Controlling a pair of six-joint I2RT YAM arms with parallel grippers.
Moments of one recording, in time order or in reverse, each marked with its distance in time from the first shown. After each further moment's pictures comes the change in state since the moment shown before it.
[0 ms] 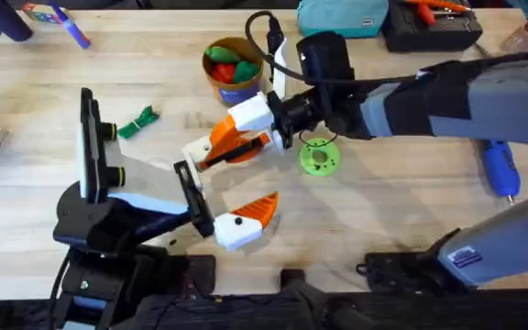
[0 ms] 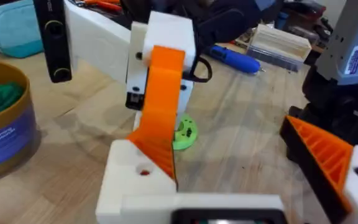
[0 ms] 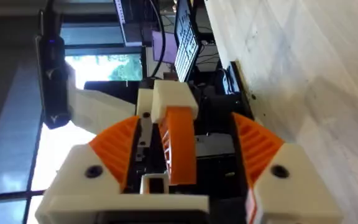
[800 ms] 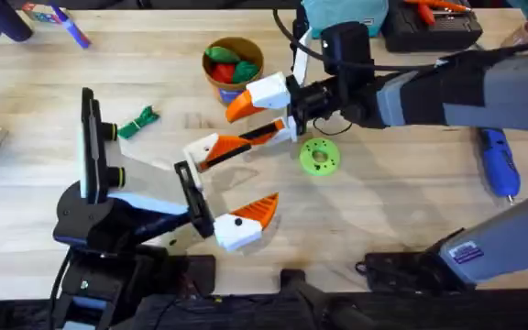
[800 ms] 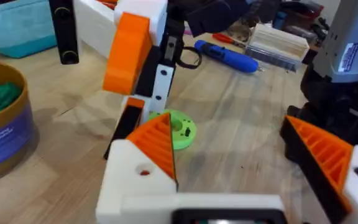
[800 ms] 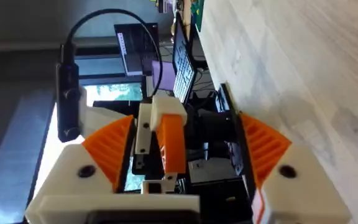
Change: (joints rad) left arm 0.000 0.000 0.000 -0.001 0.008 0.000; right arm -0.114 0.000 -0.001 -0.007 0.013 -0.004
